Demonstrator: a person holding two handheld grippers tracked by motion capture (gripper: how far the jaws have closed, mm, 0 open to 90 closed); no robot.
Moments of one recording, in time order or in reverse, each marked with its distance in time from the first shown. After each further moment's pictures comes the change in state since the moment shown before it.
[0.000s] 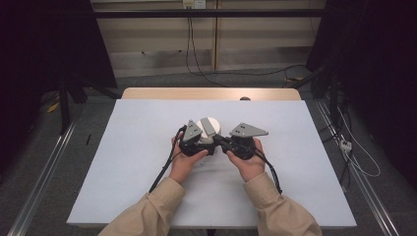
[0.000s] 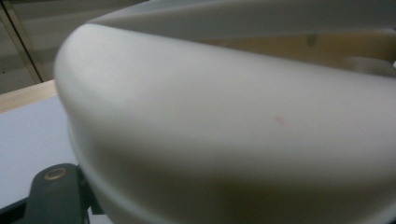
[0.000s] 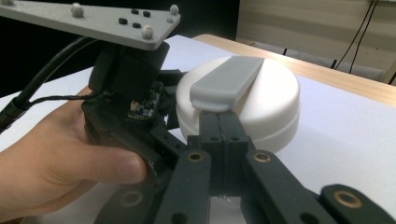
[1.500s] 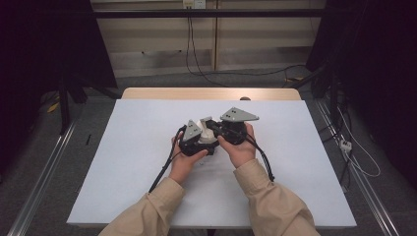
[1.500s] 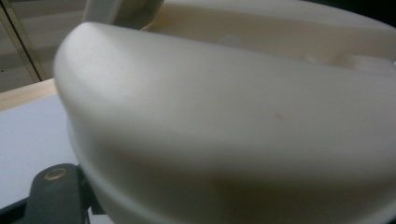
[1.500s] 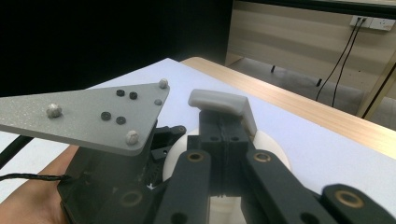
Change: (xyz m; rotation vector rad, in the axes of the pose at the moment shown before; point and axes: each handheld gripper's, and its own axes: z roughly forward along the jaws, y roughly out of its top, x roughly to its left) left arm 0.000 0.000 0.000 -0.004 -0.002 -0.016; right arm 0.000 0.039 0.022 -0.039 -0.042 -0.038
